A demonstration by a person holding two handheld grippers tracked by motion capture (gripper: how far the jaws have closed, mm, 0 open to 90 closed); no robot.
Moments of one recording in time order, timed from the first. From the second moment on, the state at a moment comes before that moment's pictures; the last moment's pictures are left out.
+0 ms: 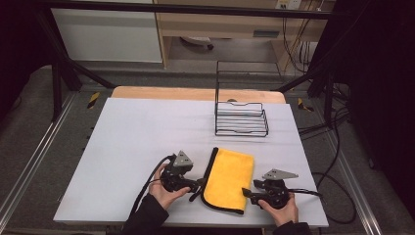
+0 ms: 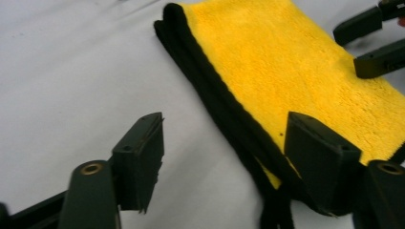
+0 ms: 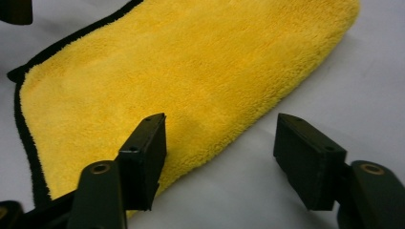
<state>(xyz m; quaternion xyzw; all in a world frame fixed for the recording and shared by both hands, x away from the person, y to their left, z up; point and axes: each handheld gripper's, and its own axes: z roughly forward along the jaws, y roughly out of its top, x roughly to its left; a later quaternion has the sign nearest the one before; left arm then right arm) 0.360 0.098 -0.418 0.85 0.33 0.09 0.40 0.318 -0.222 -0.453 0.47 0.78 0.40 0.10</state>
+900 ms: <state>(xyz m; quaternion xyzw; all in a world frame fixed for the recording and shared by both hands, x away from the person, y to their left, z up) 0.379 0.119 -0.420 0.83 0.37 0.09 0.41 0.328 -0.229 -0.439 0.47 0.79 0.38 0.08</state>
